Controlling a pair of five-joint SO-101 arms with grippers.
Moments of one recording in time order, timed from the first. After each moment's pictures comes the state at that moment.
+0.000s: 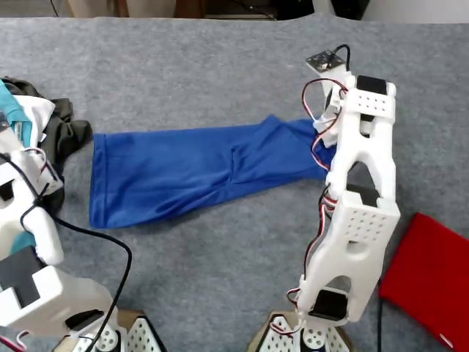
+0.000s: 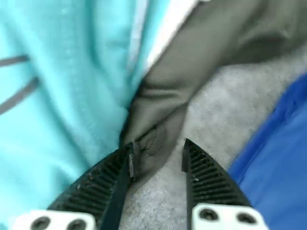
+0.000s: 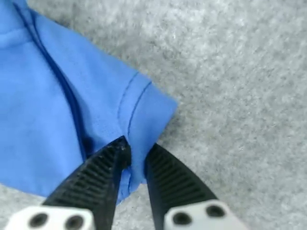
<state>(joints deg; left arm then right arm) -35.1 -0.1 28.8 50.2 -10.5 9.4 38.0 -27.3 79.1 26.2</state>
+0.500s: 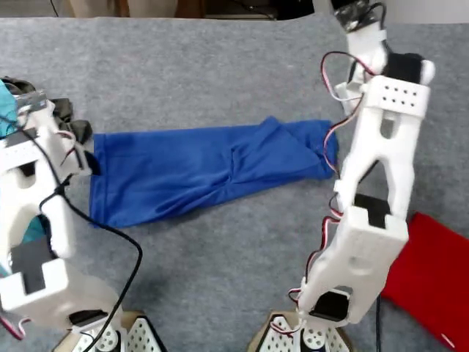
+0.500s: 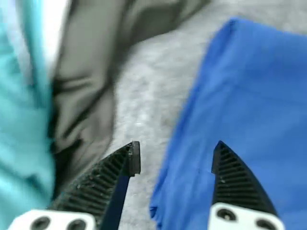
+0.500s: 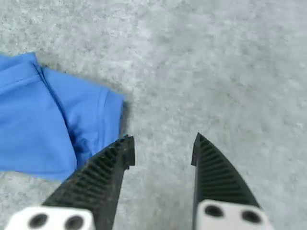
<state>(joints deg) -24.1 4.9 18.3 62.1 -12.2 11.7 25.7 -42.1 88.1 24.7</state>
